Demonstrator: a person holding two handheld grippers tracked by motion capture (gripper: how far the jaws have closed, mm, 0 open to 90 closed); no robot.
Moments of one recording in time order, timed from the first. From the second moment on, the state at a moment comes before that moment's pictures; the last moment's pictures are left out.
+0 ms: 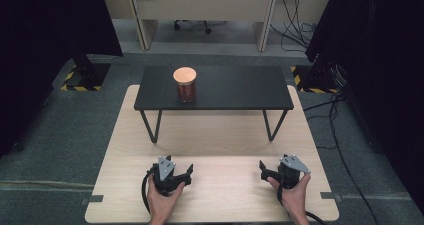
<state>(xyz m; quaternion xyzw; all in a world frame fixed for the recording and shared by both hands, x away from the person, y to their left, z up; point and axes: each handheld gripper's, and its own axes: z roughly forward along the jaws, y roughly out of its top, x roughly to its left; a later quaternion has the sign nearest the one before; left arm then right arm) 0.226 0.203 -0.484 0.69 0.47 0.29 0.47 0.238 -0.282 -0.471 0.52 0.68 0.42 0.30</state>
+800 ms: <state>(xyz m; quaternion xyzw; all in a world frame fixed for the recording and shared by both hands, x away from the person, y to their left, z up) 0.226 0.203 -0.484 0.69 0.47 0.29 0.47 0.239 -0.282 -0.471 0.52 0.68 0.42 0.30</state>
